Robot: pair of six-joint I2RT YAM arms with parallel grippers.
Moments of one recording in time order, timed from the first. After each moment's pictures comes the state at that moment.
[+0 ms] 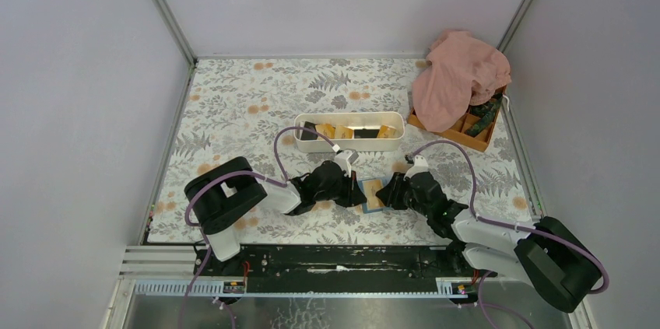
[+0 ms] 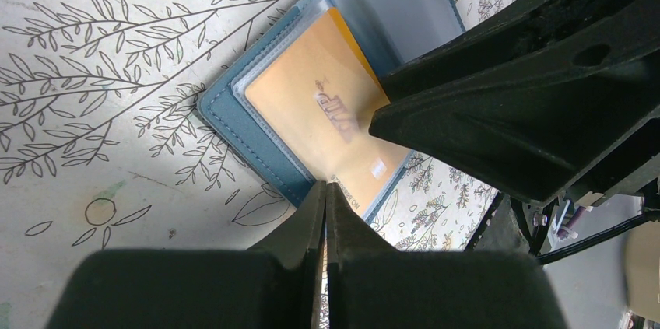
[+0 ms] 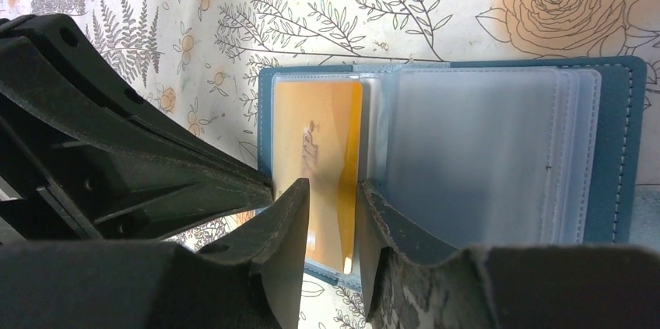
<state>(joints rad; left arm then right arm) -0.96 1.76 0.59 0.61 0.18 -0.74 0.69 1.06 0.12 0.36 -0.01 0.71</state>
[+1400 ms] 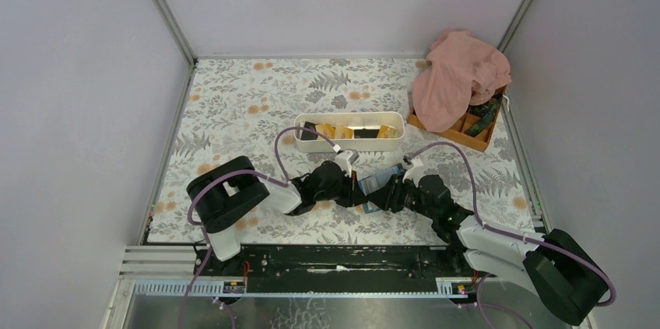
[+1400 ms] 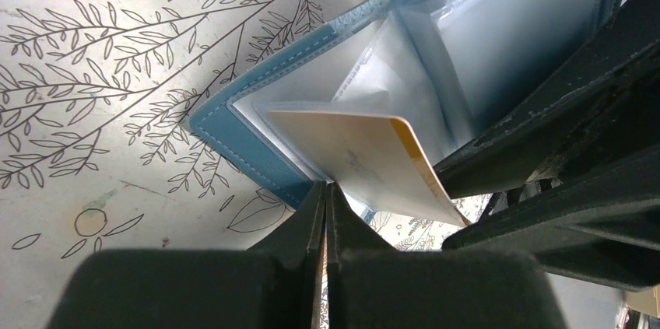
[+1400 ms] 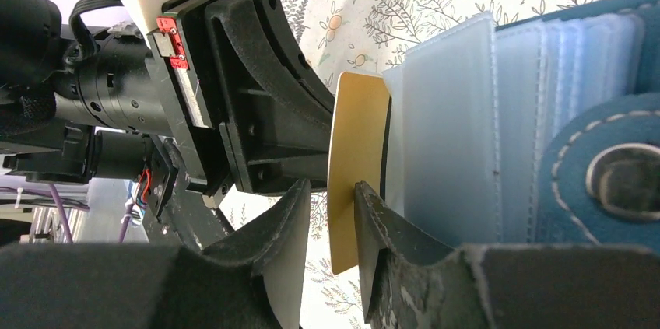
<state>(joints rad) -0.95 1.78 0.59 0.64 0.20 -0.74 0.68 0.95 0.07 0.51 -0.26 0.73</state>
